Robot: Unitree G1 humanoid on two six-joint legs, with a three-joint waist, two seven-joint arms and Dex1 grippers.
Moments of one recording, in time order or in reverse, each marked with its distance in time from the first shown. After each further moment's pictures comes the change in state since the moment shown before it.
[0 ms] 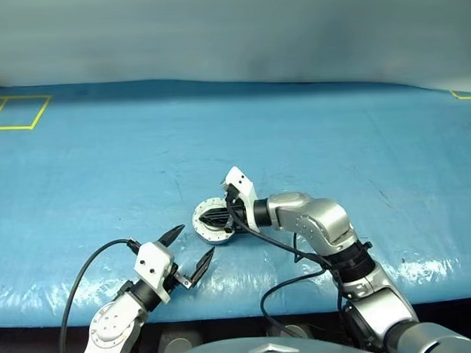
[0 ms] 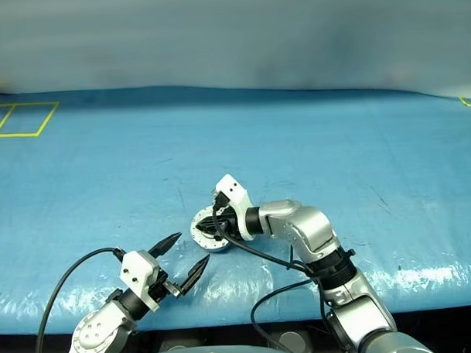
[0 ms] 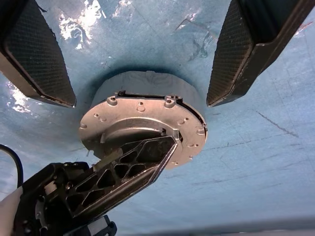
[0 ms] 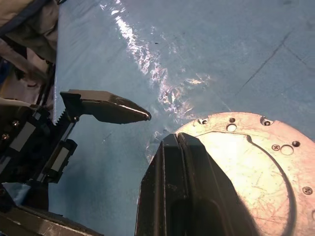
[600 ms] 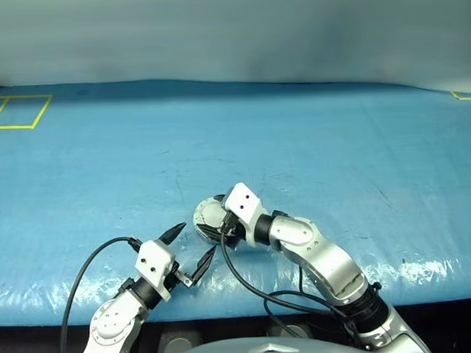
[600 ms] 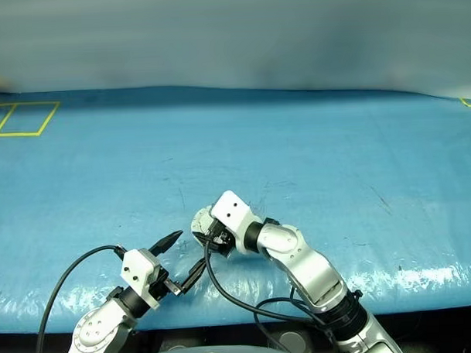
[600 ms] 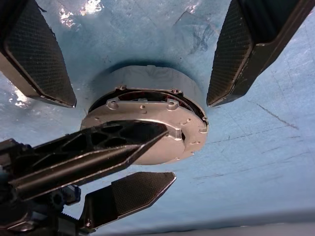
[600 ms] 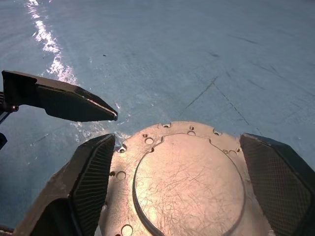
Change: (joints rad) left arm -0.016 0.002 -0.001 0.000 0.002 0.000 -0.015; right arm 0.210 -0.011 0.121 -0.213 -0.263 -0.240 -0.244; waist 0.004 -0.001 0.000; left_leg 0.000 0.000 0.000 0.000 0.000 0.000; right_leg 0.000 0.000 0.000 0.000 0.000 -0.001
